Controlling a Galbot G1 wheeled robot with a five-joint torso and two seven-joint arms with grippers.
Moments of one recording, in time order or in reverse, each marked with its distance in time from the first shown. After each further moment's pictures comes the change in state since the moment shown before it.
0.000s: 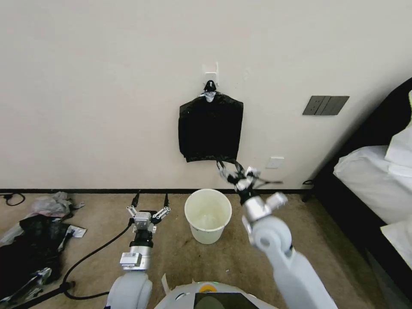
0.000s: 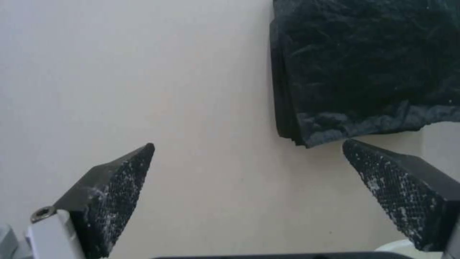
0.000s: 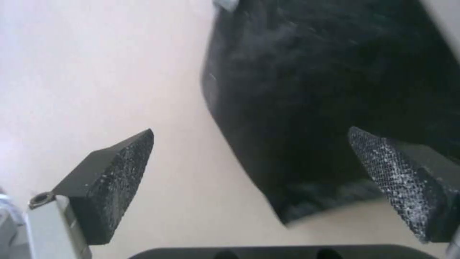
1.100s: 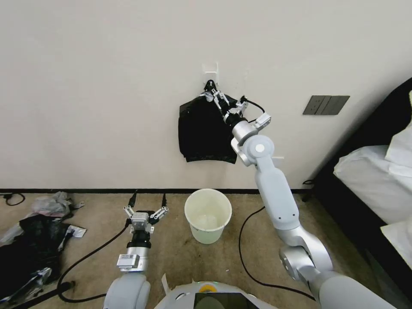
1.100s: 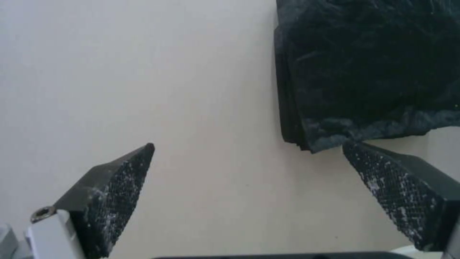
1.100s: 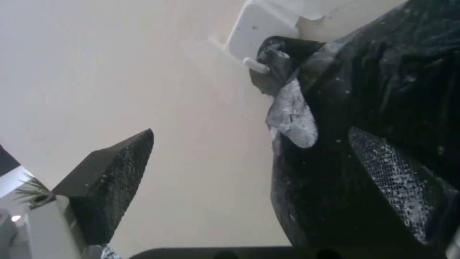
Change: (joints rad) left arm 0.009 -0.009 -0.010 -0.018 0.009 -0.001 0.002; right arm 0.686 0.141 -0.023 -0.489 0.484 -0.102 0.072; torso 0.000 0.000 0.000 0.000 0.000
